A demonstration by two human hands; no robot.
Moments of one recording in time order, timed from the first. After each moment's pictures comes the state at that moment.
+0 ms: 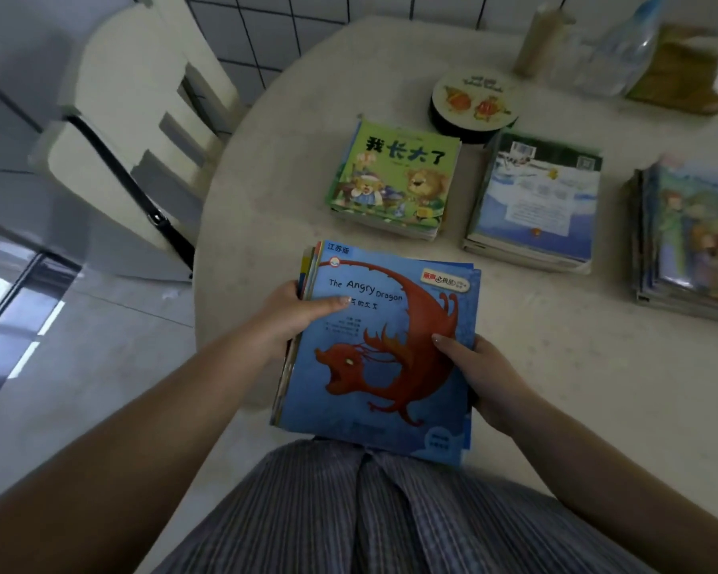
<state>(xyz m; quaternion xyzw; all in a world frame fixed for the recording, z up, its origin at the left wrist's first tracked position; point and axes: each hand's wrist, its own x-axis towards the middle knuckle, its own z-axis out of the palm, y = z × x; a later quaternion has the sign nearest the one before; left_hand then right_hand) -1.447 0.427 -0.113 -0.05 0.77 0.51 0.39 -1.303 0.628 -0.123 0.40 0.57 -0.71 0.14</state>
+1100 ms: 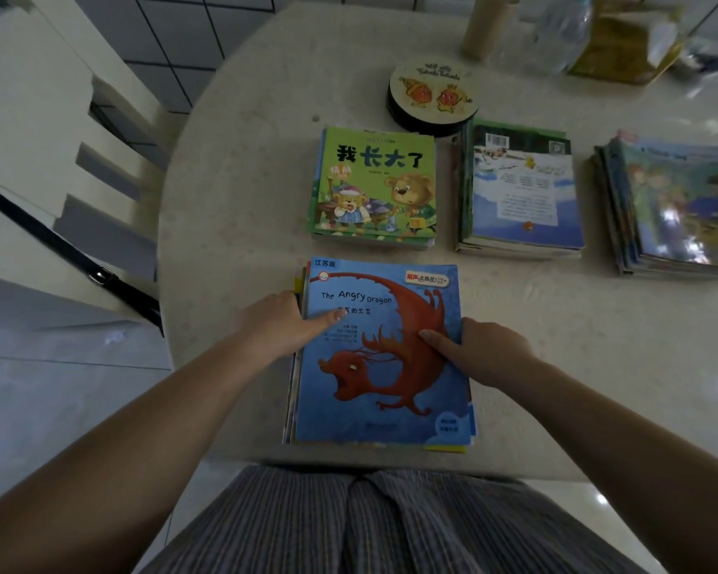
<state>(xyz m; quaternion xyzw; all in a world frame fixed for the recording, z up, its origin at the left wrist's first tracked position) -1.529 0.423 -0.150 0.20 0.90 0.13 0.35 -1.358 0.637 -0.147 0.33 0.88 -0.16 0.31</state>
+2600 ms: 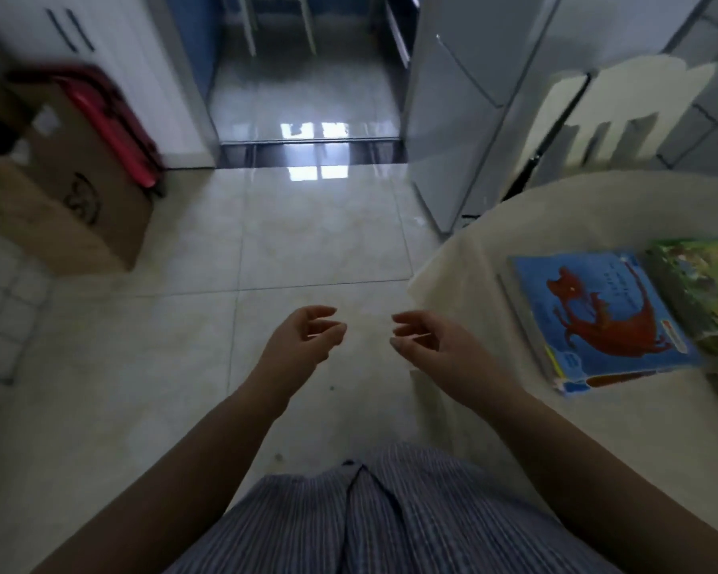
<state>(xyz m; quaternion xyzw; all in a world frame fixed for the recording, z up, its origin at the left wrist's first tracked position) -1.022 0.349 -0.091 -0.42 0.64 0.64 -0.10 -1.165 0.490 -0.070 -0.35 0.78 -0.39 0.34</state>
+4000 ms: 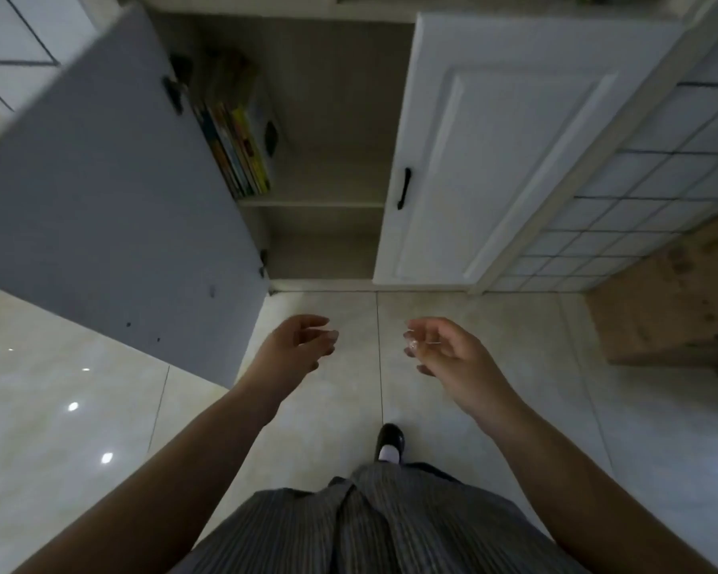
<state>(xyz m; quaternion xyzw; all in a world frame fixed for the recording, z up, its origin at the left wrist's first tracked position) -0.323 0.275 -0.122 -0.75 0.06 0.40 -0.52 -0.470 0.115 -0.097 -0.72 0.34 -0.03 0.60</state>
